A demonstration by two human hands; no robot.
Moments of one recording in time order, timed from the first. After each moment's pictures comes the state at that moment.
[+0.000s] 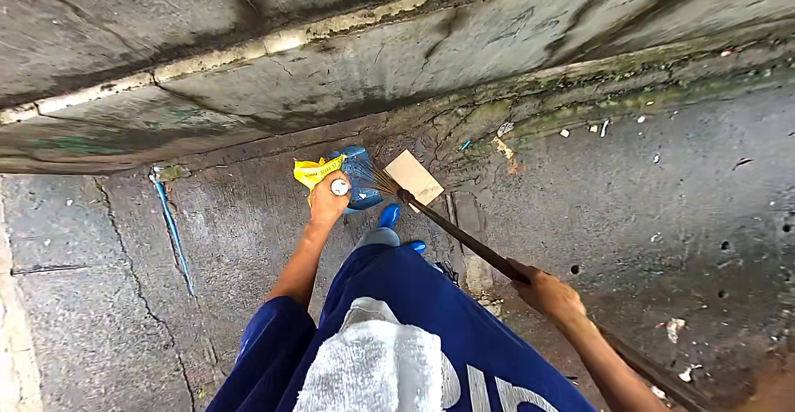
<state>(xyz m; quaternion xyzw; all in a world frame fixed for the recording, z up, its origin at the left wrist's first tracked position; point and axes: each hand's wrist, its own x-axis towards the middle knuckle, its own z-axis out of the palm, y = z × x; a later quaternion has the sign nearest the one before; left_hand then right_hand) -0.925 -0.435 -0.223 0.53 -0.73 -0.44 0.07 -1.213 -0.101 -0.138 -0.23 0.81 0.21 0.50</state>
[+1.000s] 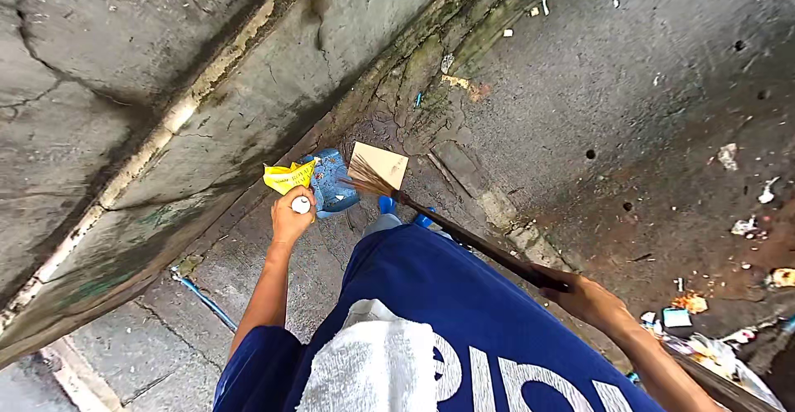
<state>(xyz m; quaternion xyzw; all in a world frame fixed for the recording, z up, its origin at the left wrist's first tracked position) -0.954 -0.456 -0.203 0.32 -0.84 -0.44 -0.02 -1.137 0.057 -0.108 0.01 0.82 0.01 0.57</state>
